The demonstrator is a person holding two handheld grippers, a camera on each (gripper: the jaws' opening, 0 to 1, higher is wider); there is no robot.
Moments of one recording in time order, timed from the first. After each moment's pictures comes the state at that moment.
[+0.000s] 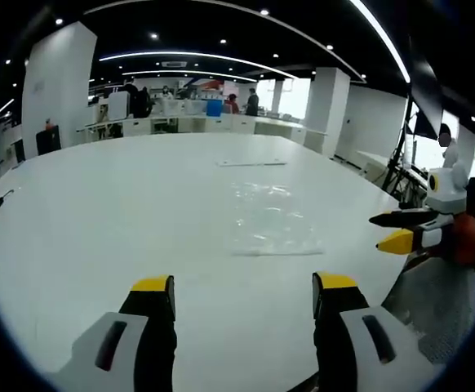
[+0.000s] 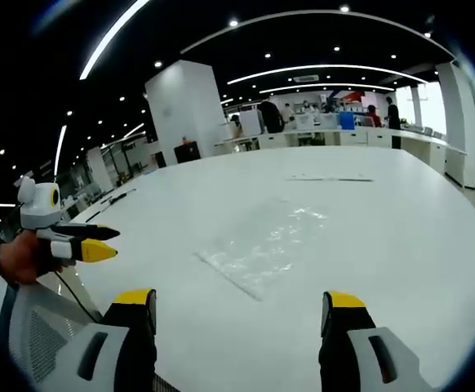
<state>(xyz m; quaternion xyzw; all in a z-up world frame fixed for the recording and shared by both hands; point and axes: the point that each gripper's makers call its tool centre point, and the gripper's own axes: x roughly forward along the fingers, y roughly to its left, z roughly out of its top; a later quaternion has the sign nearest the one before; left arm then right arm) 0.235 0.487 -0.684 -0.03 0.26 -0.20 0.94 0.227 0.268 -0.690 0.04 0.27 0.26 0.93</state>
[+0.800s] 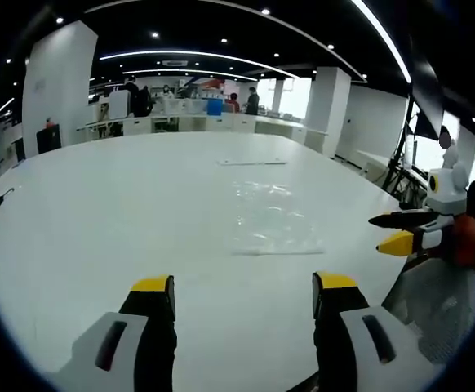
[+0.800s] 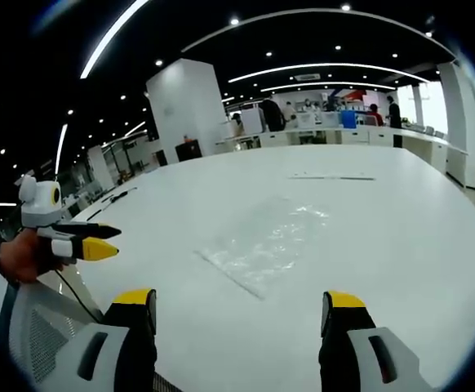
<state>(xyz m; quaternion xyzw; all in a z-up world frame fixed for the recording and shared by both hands) 0.235 0.485 -0.685 -0.03 0.26 -0.20 0.94 0.227 0.270 -0.697 0.04 0.27 0.26 0.92</state>
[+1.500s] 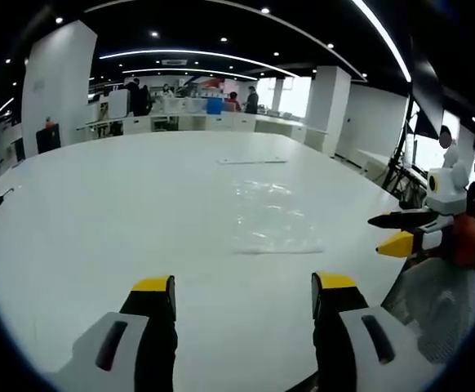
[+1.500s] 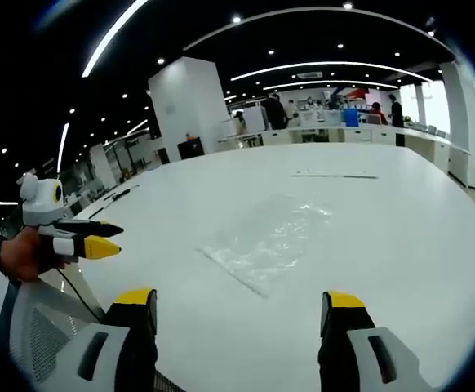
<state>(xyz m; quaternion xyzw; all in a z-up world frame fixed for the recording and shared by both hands) 0.233 0.484 -0.685 -0.03 0.27 -0.20 0.94 0.225 0.273 -0.699 0.04 0.28 0.27 0.92</state>
